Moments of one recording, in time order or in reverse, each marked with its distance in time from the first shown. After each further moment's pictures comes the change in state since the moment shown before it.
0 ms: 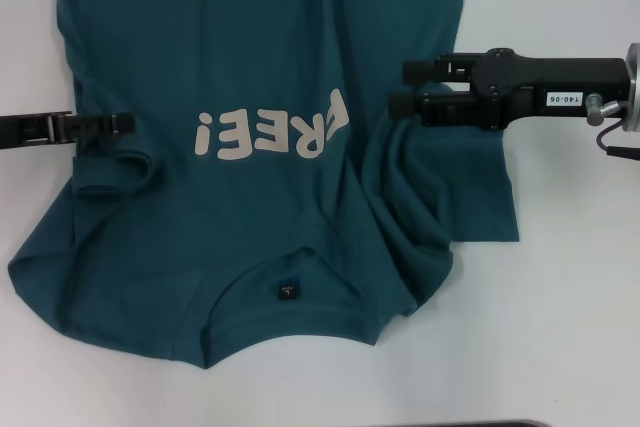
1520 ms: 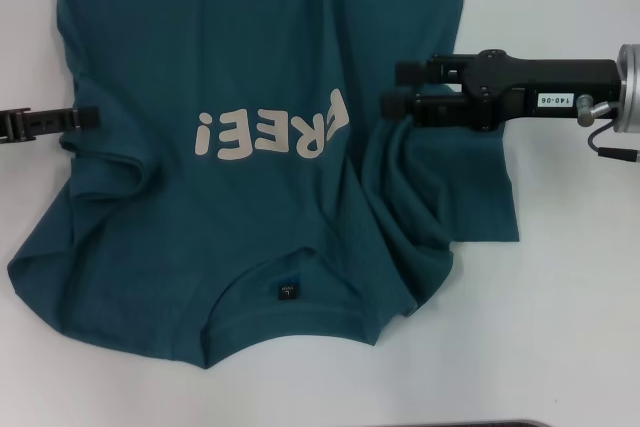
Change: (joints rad) left arm 0.046 0.037 -0.017 -0.032 -0.051 0.058 0.009; right arm 0.006 0.008 -0.001 0.011 0.000 0.011 -0.004
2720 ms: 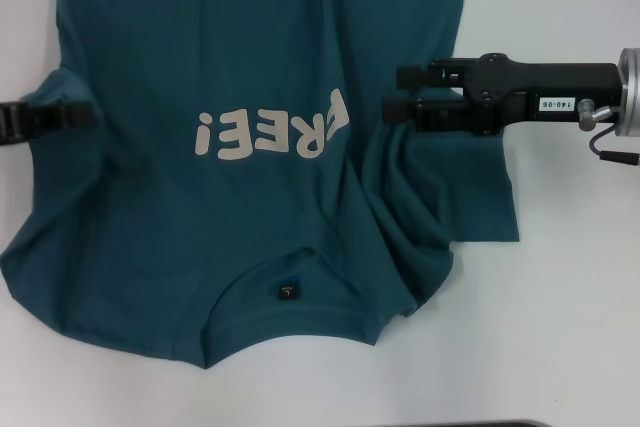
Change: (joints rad) left arm -0.007 0.006 -0.050 -0.074 -0.024 0.228 -0.007; right arm -0.005 0.000 0.000 0.000 -0.004 -0.003 -0.006
